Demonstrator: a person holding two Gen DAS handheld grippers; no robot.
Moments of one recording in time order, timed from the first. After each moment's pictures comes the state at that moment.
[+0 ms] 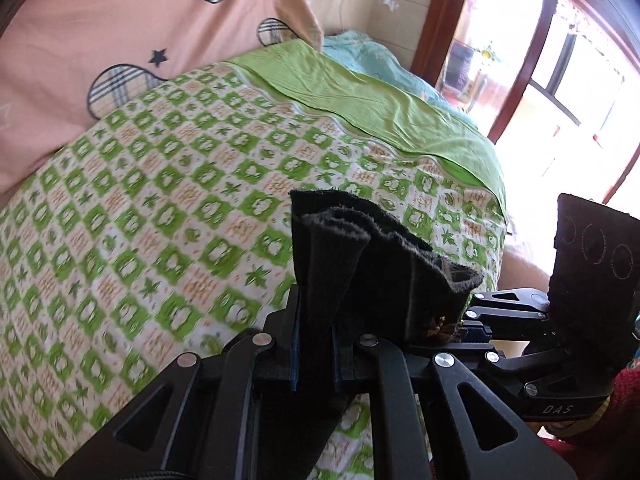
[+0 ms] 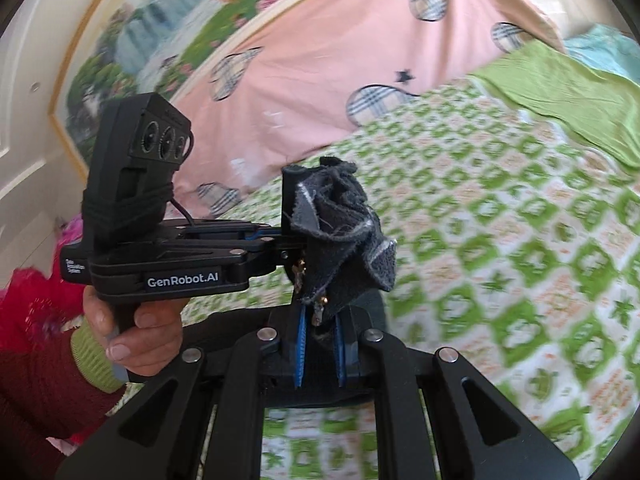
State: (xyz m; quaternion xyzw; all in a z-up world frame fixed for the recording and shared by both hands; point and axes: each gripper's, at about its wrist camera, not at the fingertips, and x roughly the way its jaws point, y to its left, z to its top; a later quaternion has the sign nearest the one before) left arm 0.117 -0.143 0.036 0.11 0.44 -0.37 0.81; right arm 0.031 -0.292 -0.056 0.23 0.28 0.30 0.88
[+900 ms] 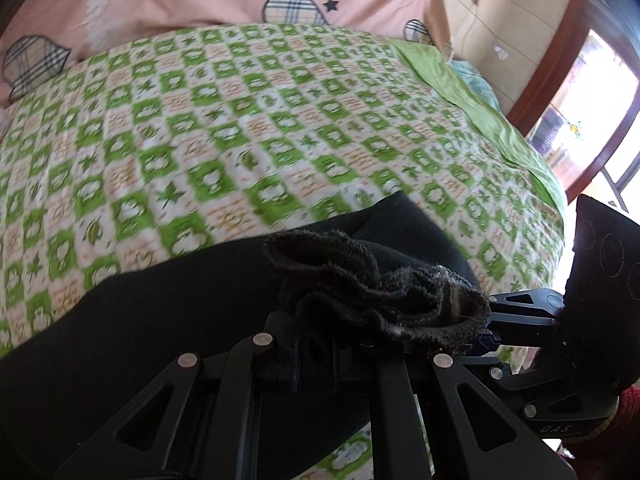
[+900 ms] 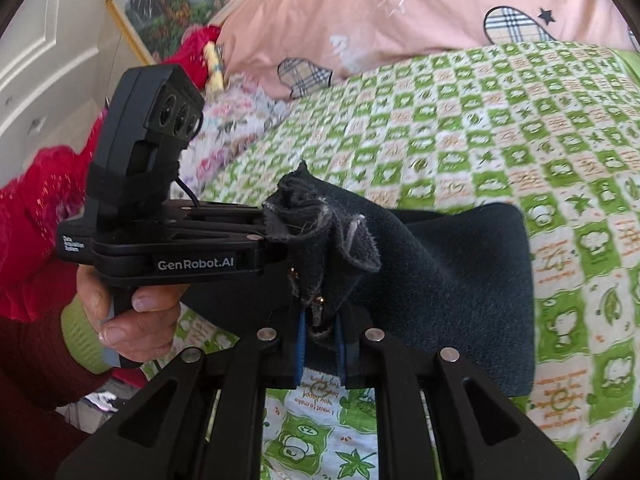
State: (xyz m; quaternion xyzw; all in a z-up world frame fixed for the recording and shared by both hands) left arm 0.076 0.011 -0.037 -0.02 0.48 -0.21 0.85; right arm 0.034 -0.147 -0.099 0.09 0.37 0.43 0.82
